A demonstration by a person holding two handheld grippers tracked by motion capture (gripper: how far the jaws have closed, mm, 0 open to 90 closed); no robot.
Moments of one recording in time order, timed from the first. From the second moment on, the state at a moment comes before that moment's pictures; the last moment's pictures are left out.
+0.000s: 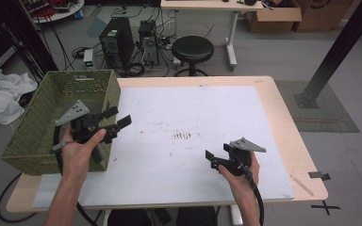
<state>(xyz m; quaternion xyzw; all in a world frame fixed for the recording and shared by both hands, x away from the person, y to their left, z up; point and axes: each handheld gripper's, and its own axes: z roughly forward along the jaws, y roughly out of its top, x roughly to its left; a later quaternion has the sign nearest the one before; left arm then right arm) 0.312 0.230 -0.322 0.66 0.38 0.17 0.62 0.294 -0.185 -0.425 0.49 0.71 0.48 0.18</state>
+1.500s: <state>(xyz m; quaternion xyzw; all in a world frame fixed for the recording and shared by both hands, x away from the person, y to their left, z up) 0.298 0.160 -0.441 0.71 0.41 0.17 0.56 0.297 -0.199 -0.441 0.51 0.69 0.48 0.17</state>
